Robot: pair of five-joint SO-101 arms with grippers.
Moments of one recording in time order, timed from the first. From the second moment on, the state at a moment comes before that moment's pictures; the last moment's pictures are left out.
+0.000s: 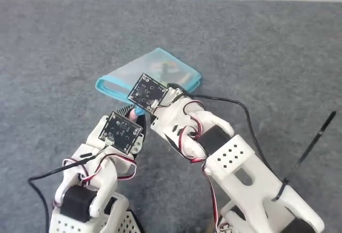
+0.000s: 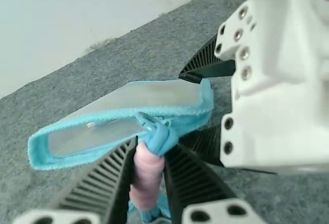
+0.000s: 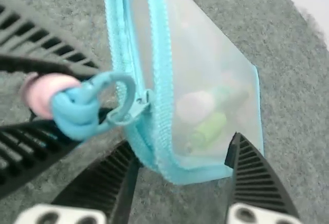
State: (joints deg) left arm 12.7 -94.2 71.1 64.2 -11.5; right arm -42.9 -35.5 44.7 38.7 21.7
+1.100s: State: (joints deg) left arm 8.5 -94.5 71.1 64.1 -11.5; right arm -39.8 -56.8 49.9 57.1 23.2
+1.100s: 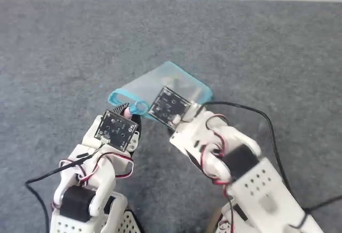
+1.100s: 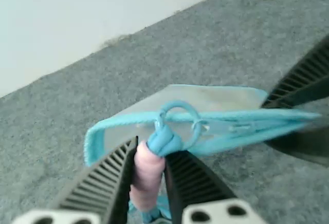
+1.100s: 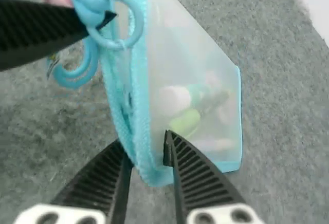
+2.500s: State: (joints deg) left arm 2.2 -93.8 78.5 55.8 -11.5; right arm -28.2 -70.8 50.9 70.6 31.3
